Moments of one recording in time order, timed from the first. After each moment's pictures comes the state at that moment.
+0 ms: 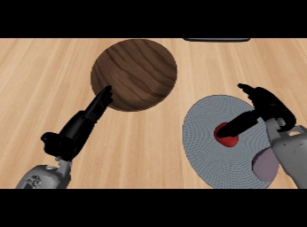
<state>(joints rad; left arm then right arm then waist) -0.15 0.27 -0.31 -1.57 0.17 -0.01 0.04 -0.44 -0.43 0.27 -1.59 0.14 0.14 1.23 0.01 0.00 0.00</state>
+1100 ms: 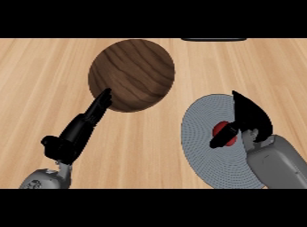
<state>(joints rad) -0.12 0.24 -0.29 -1.59 0.13 -0.01 0.05 -0.41 -0.38 0.42 -1.55 0.42 0.11 1.24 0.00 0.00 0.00</state>
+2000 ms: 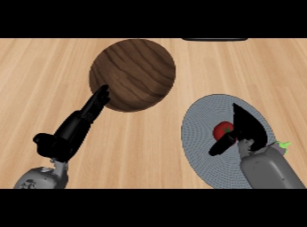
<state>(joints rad) -0.13 0.23 -0.25 -1.63 0.12 -0.05 0.08 -0.29 -0.27 0.34 -1.47 0.56 0.11 1.15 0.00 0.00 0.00</state>
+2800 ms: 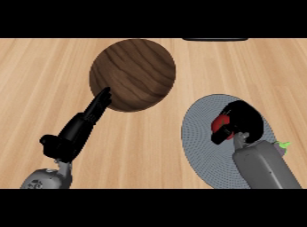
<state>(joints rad) -0.11 0.17 -0.20 -1.59 0.06 -0.11 0.06 -0.33 -0.20 0.27 -1.41 0.79 0.11 1.05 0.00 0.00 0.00</state>
